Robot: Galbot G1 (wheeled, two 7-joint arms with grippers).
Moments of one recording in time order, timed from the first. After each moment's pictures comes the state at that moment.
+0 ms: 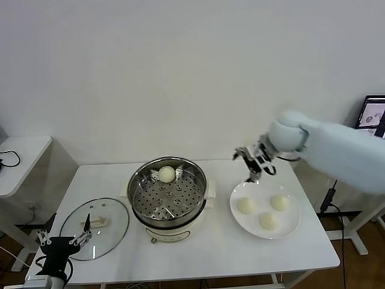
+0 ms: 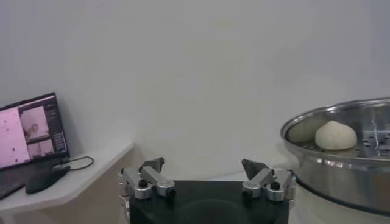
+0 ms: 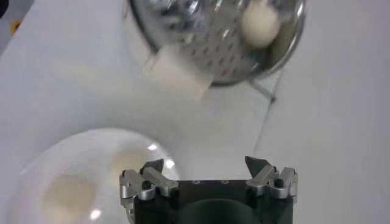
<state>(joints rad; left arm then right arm) 1.81 -1.22 -0.81 -2.23 -0.18 0.07 -0.16 0.34 0.65 -1.06 1.56 0.02 -0.24 -0.97</state>
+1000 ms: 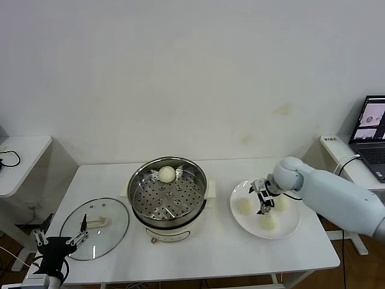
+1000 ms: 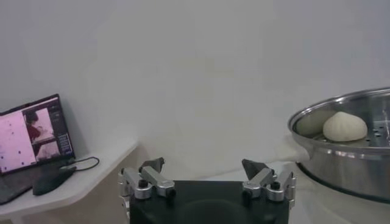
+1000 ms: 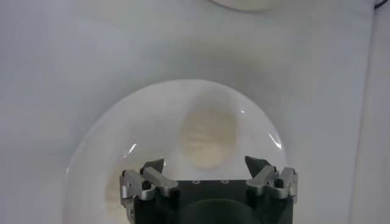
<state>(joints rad) 1.81 -1.20 -0.83 -2.20 -0.18 0.07 -0.15 -0.01 0.81 -0.86 1.28 -0.14 -0.25 -0.98</state>
